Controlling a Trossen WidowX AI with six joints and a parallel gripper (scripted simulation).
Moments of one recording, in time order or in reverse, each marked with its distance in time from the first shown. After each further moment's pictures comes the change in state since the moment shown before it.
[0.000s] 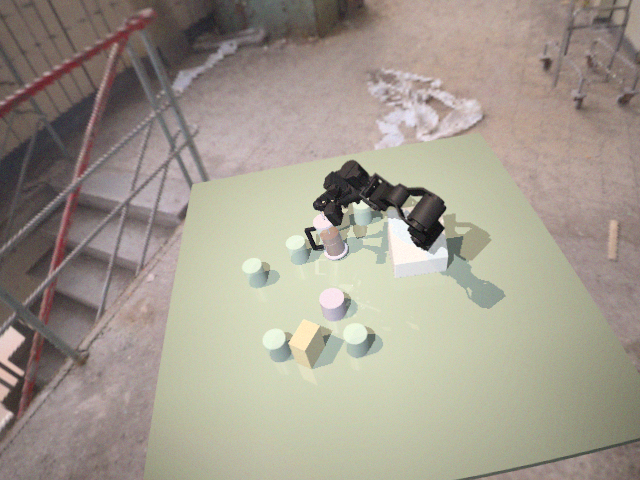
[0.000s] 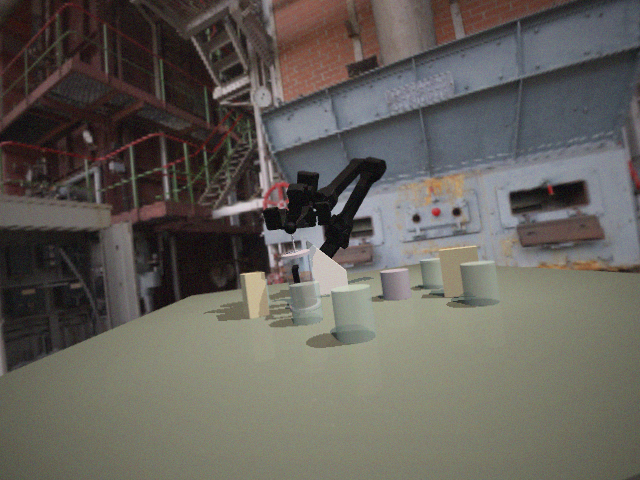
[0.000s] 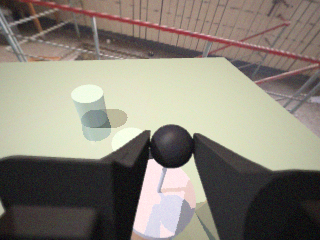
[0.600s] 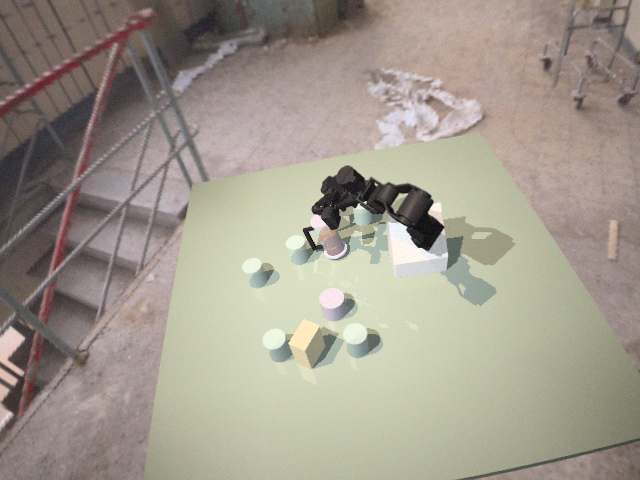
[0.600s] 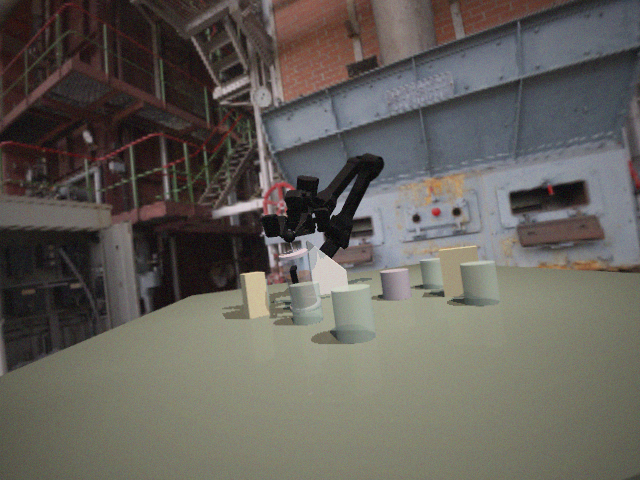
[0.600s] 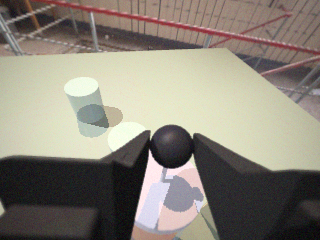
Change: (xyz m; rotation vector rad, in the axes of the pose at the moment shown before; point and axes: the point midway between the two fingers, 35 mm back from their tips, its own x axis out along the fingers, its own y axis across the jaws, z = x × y) arm 0.017 -0.001 -0.014 0.018 0.024 -0.003
